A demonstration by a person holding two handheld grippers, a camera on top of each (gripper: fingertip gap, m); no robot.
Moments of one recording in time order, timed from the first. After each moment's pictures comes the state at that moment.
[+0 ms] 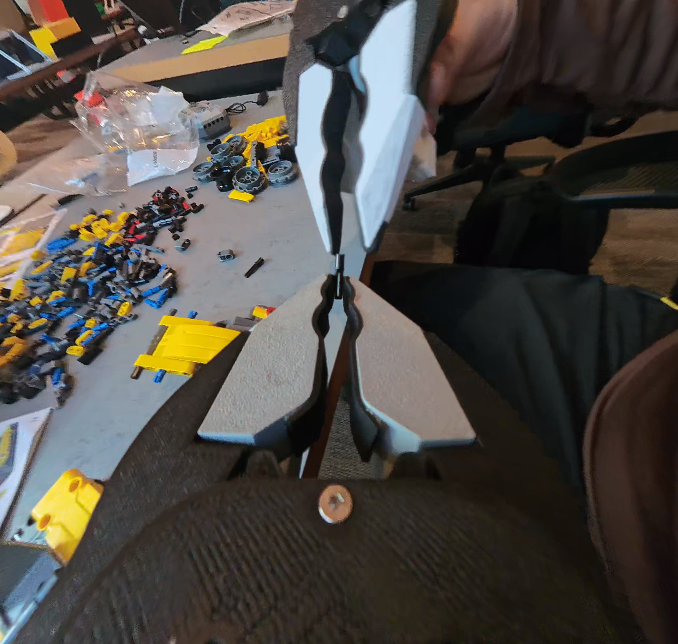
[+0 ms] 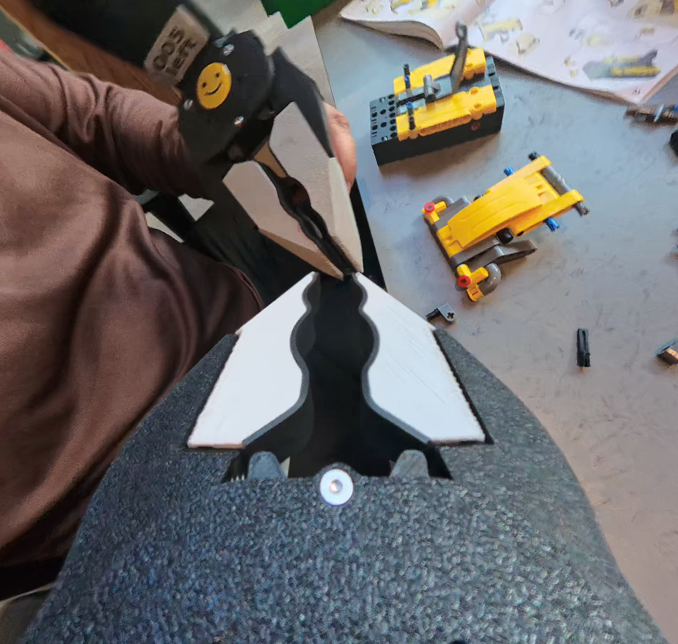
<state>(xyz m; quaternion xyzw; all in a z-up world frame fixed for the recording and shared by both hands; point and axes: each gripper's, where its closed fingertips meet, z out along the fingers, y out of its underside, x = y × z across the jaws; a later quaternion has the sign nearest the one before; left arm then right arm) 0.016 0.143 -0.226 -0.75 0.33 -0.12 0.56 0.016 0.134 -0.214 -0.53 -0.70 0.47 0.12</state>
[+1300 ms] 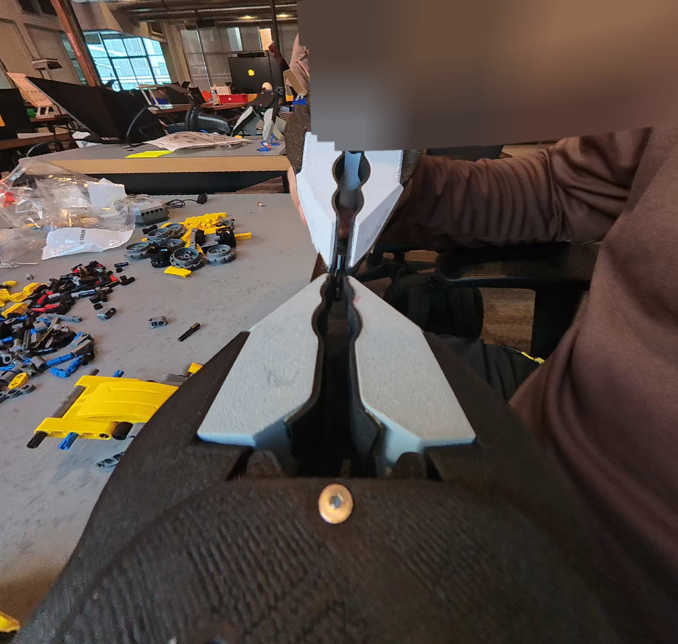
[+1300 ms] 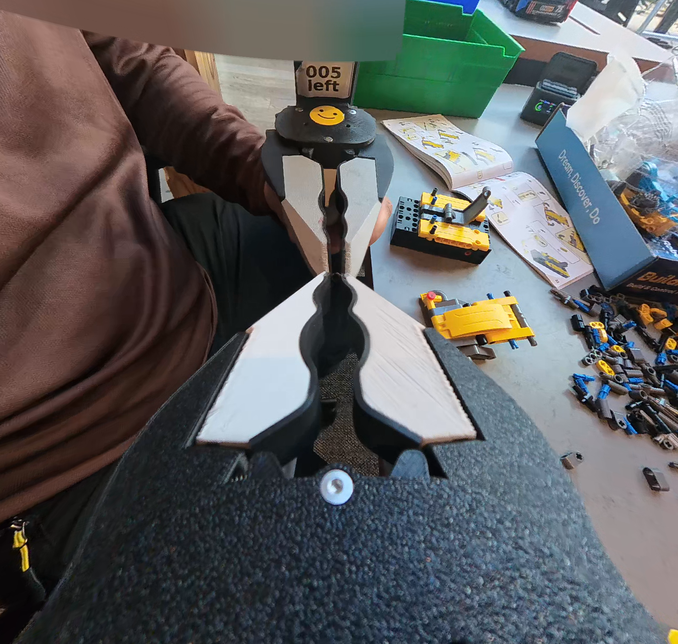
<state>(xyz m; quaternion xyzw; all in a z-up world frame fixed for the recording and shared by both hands) 0.036 0.109 -0.189 -0.65 0.32 -0.29 0.62 0.023 0.101 -0.185 -0.36 -0.75 0.47 0.30</state>
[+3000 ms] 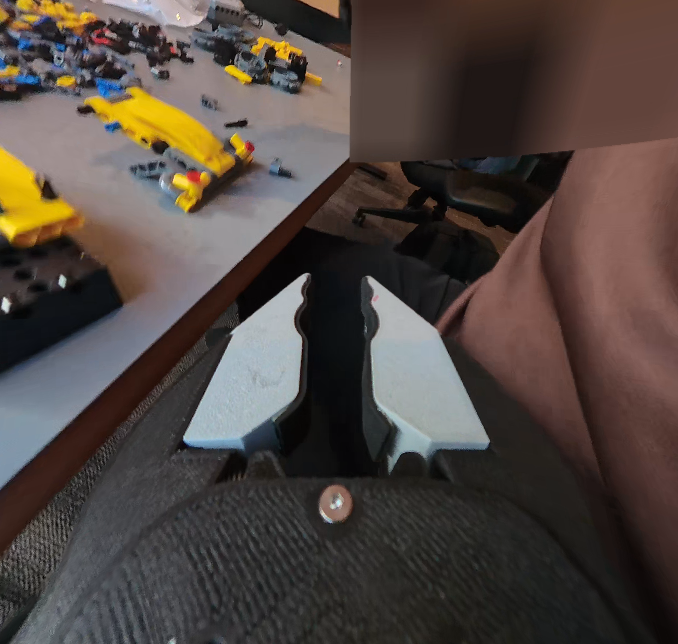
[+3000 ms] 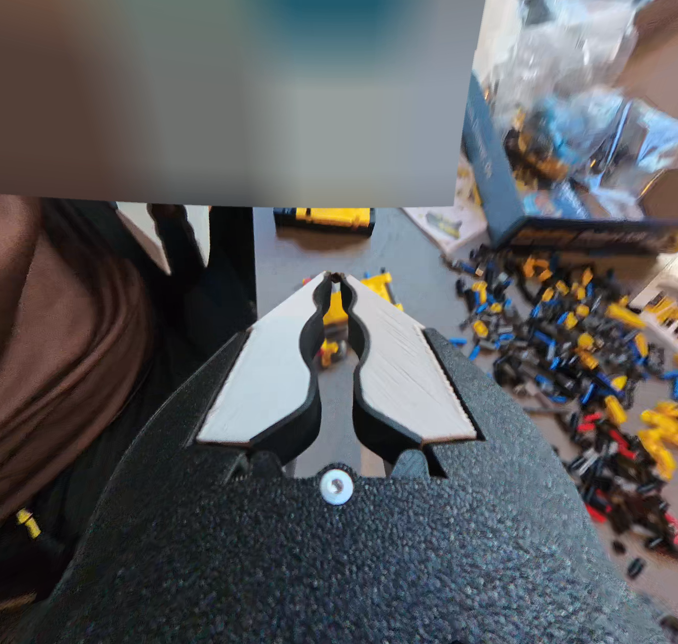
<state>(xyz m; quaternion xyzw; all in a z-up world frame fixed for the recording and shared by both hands) -0.026 0.057 -0.270 -0.79 0.15 -0.27 0.53 -0.037 0.189 -0.176 -0.44 -0.76 0.39 0.28</state>
